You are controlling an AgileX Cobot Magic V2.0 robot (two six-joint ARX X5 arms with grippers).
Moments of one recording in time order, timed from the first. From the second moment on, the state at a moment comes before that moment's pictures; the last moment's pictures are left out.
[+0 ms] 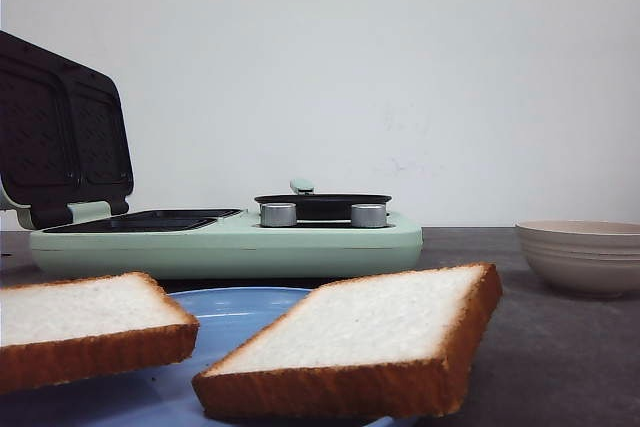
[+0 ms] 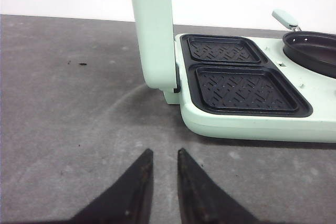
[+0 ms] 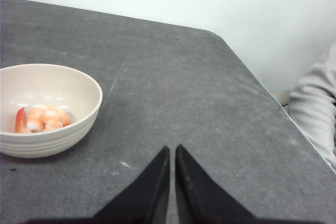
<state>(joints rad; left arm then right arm) -0.09 0.00 0.03 -0.19 -0.02 -0.07 -0.10 0.00 0.02 -0.16 0.08 -0.13</state>
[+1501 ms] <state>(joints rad) -0.09 0.15 0.28 -0.21 0.03 -0.41 -0.10 0.08 0.24 -0.05 -0.32 0.52</state>
